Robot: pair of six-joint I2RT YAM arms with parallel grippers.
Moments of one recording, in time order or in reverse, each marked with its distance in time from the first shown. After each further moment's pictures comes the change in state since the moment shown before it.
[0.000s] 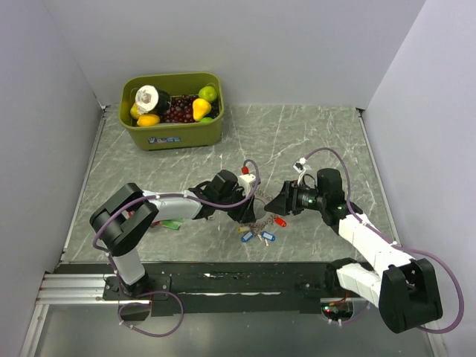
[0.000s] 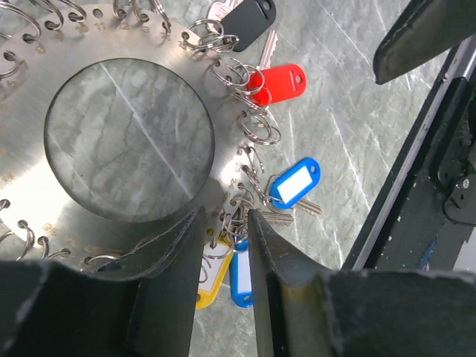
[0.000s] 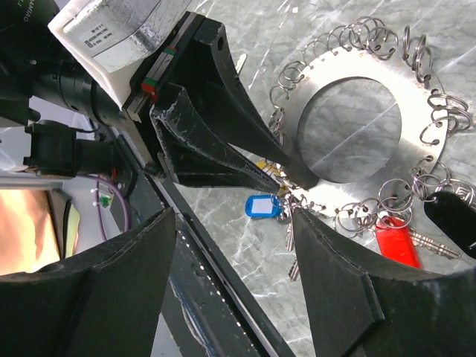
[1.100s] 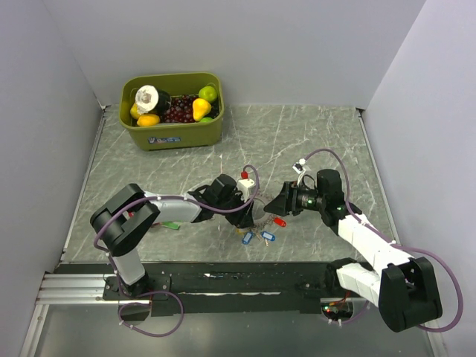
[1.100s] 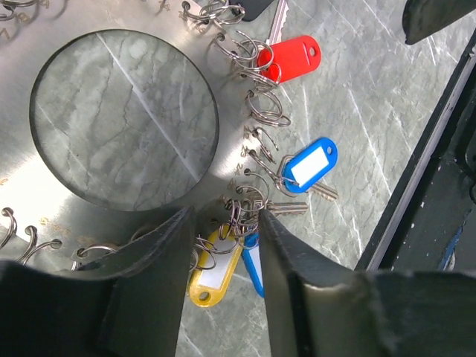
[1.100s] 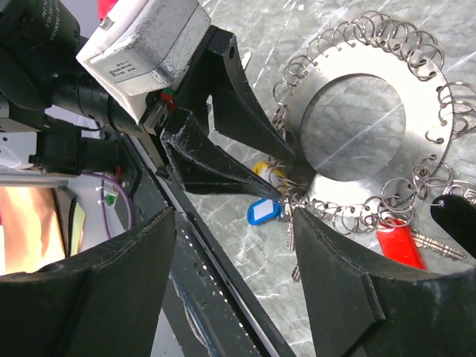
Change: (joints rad) left arm -0.008 0.002 -0.048 0.025 -0.014 0.041; right arm 0.000 0.009 -0.016 0.032 -0.018 0.015
